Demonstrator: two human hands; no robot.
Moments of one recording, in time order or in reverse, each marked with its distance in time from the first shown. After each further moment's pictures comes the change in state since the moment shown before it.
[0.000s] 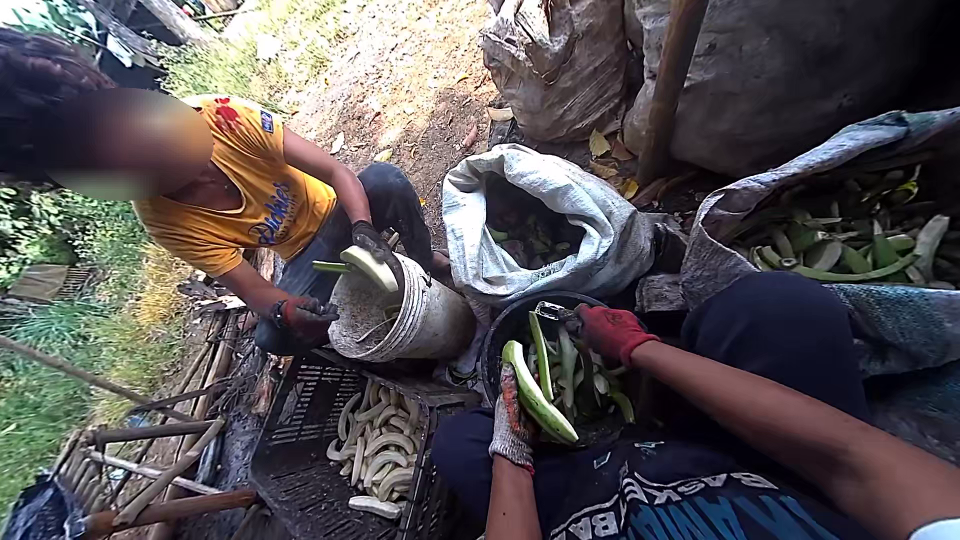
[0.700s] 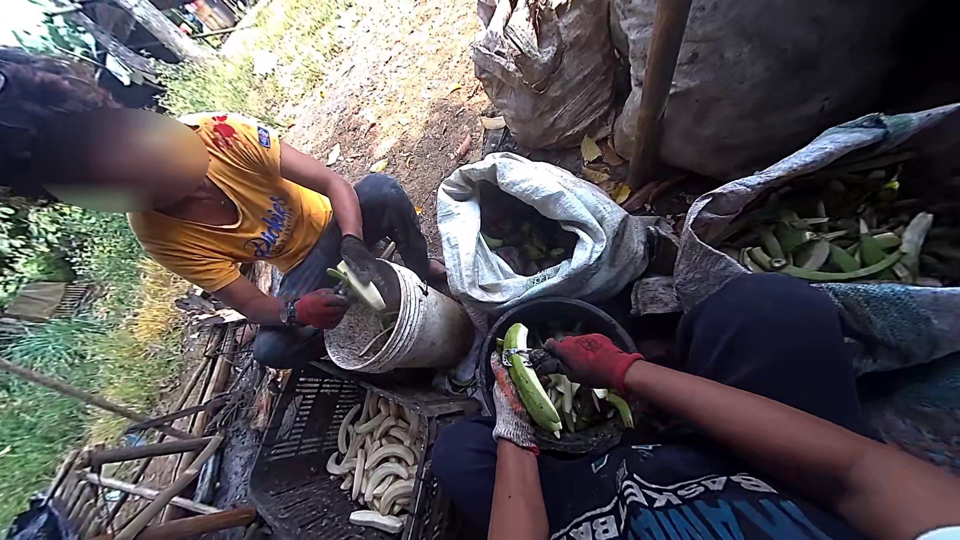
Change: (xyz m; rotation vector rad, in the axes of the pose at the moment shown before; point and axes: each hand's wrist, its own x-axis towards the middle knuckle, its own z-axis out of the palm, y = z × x) left_hand 0.021 0.017 0.024 0.072 0.007 0.154; right_hand -0.020 -0.023 0.011 -0.086 -0.123 -0.328
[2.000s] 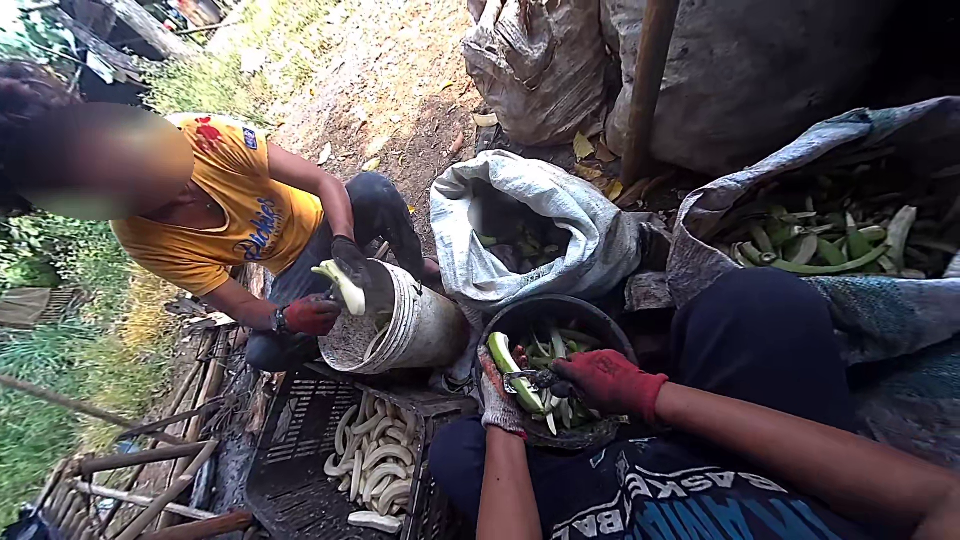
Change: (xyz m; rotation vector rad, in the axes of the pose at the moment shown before) left_hand 0.010 0.019 0.010 -0.208 0.066 -0.125; right_hand -0.044 -0.001 0.010 -0.023 0.023 -0.135
